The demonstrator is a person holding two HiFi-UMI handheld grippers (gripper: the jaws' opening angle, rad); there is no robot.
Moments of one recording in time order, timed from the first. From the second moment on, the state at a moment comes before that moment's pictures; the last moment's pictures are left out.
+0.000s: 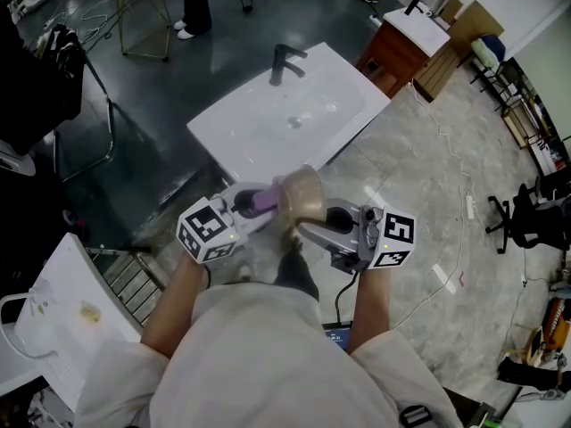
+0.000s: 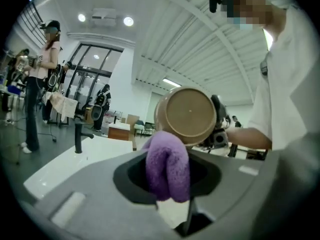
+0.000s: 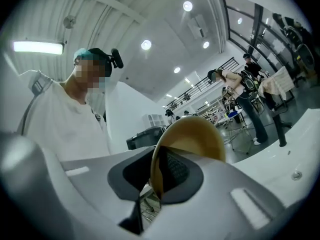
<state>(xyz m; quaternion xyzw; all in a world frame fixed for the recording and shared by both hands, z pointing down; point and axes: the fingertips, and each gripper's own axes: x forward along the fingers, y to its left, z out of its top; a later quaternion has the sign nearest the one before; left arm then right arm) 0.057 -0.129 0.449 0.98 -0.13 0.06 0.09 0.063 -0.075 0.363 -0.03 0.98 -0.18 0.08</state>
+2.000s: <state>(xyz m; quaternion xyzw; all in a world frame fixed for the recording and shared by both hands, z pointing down) 0.041 -0.148 0.388 0.98 -0.18 0.07 0.01 0.046 -0.092 0.436 -0.17 0.96 -0.16 -0.14</state>
